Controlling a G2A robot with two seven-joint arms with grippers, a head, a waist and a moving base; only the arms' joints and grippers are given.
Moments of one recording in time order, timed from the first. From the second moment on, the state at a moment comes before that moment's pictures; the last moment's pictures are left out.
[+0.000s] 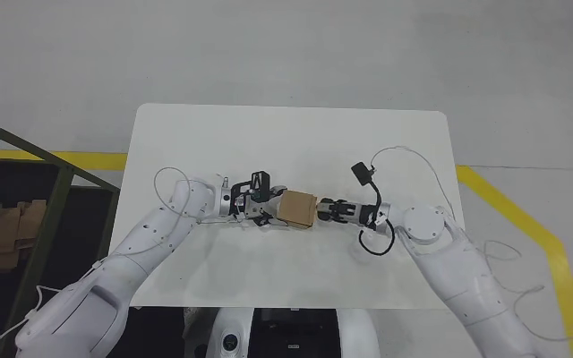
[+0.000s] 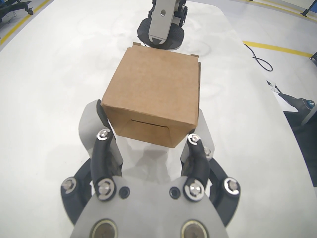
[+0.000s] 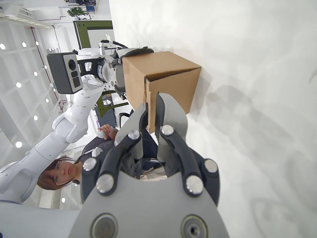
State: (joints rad) left arm 0.90 -1.06 -0.78 -1.06 1.62 -0.97 0.52; right arm -1.15 -1.12 1.03 -1.41 0.10 -0.07 0.89
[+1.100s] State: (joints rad) left arm 0.90 -1.06 -0.78 -1.07 1.60 -1.00 0.53; right arm -1.17 -1.11 1.08 -1.45 0.10 -0.09 0.90
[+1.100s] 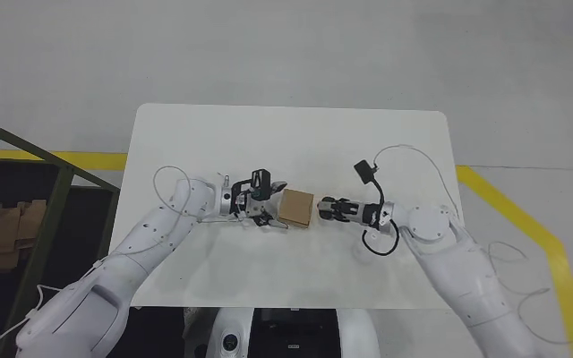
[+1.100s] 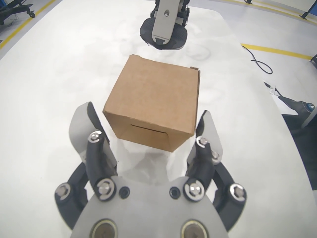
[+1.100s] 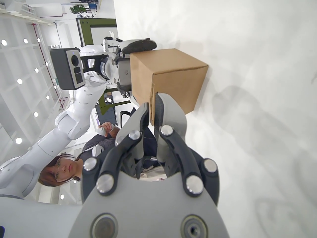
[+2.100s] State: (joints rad) left arm 1.00 -0.93 -1.10 -1.11 1.31 -0.95 0.62; right arm -1.08 -1.10 1.22 -1.40 -0.08 -0.40 0.64
